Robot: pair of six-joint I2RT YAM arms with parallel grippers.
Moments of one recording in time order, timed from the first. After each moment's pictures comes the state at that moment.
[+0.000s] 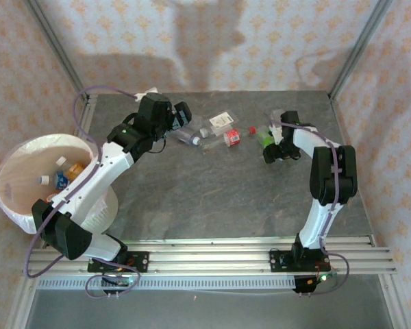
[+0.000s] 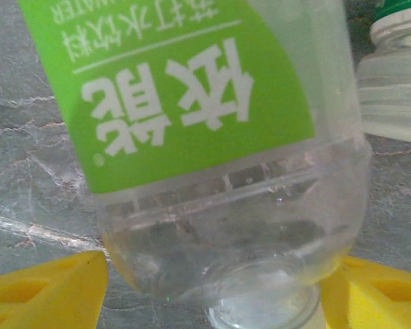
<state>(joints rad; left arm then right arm) -0.46 1.42 1.44 -0.61 -0.26 -0.75 0.04 1.91 1.30 -0.70 -0.07 -0.24</state>
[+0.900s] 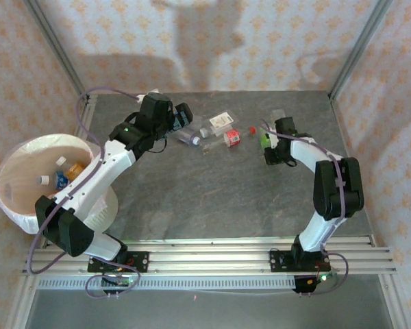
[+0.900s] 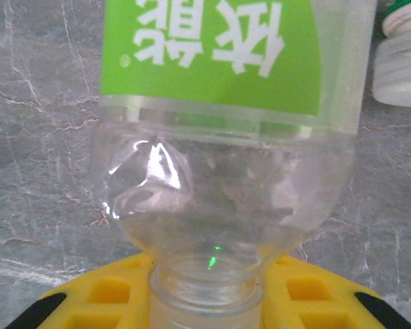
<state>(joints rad) -0.45 1.45 1.44 -0.62 -0.21 -0.78 0.12 1.72 1.10 -0.55 -0.02 -0.10</state>
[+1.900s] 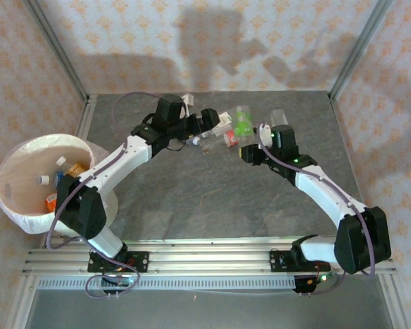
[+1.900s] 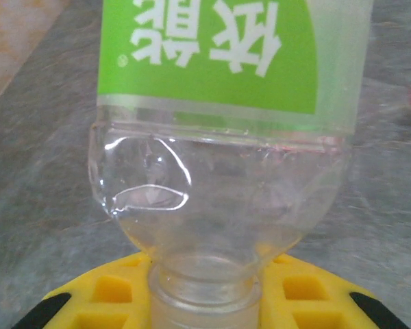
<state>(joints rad) -0.47 1.62 1.39 -0.29 0.31 -0.81 0.34 1.28 0.87 -0.24 -0.38 0.17</state>
